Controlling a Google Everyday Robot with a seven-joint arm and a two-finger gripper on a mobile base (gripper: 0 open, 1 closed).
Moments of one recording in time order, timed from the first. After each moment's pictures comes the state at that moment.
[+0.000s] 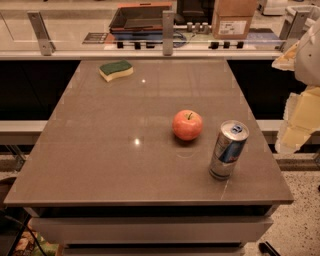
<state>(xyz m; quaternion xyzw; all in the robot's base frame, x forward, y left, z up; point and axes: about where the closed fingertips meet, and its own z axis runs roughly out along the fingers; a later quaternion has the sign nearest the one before) 0.438 -0.214 0.985 -0.60 0.78 -0.04 0.17</state>
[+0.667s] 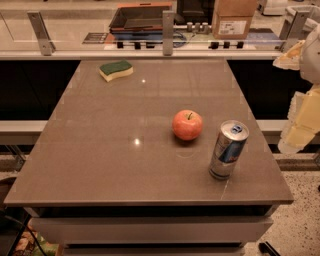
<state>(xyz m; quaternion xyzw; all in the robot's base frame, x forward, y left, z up) 0.437 -0.215 0.988 -0.61 0.77 -0.03 0.19</state>
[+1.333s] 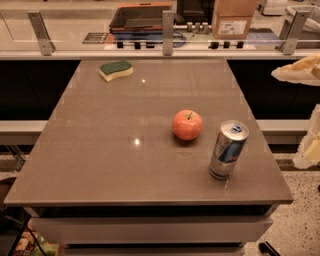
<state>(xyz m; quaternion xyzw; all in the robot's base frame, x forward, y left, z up) 0.417 -0.213 0.980 -0.64 0.72 0.08 0.26</state>
